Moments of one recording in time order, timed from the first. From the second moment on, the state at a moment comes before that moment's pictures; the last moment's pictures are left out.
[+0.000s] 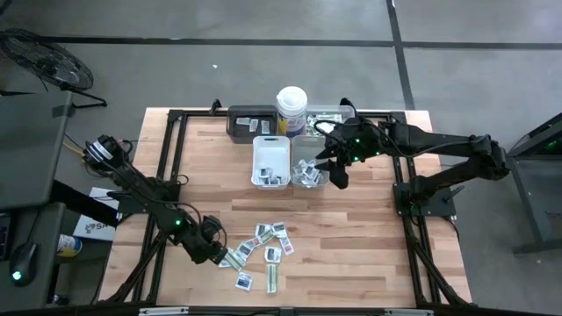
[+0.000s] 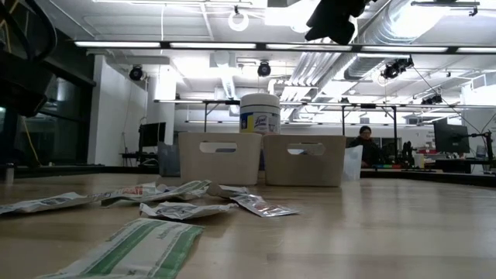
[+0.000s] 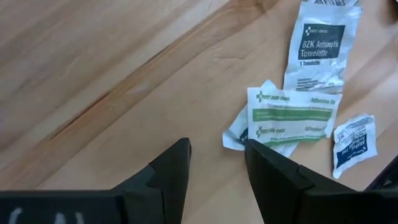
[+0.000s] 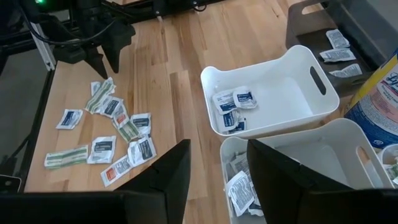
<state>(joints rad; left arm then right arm) -0.77 1.44 0.60 -0.28 -0.13 -1.74 -0.15 1.25 1.20 -0.62 -0.12 0.15</state>
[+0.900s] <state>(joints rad) -0.77 1.52 0.66 -0.22 -0.18 -1.76 -0.13 1.25 1.20 -0.63 -0.12 0.15</state>
